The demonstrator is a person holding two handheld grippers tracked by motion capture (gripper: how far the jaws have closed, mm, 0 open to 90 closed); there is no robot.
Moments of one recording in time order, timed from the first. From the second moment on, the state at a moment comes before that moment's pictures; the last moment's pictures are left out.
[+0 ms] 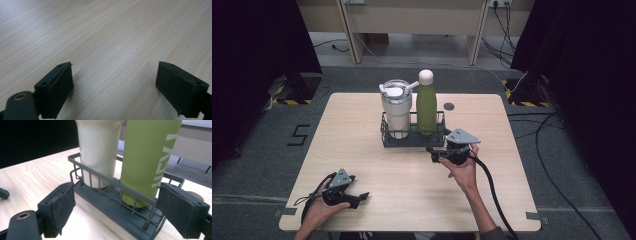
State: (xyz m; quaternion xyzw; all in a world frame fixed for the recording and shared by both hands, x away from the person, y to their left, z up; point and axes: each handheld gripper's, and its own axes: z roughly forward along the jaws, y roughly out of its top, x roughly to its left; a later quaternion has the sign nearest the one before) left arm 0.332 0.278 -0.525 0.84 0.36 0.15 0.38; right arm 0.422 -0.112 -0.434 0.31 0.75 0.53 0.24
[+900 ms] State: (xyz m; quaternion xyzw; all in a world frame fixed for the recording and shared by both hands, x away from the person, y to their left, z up) left arm 0.332 0.278 -0.525 0.84 0.36 0.15 0.38; right arm 0.402 -0.110 -0.446 0.31 0.76 0.53 0.22
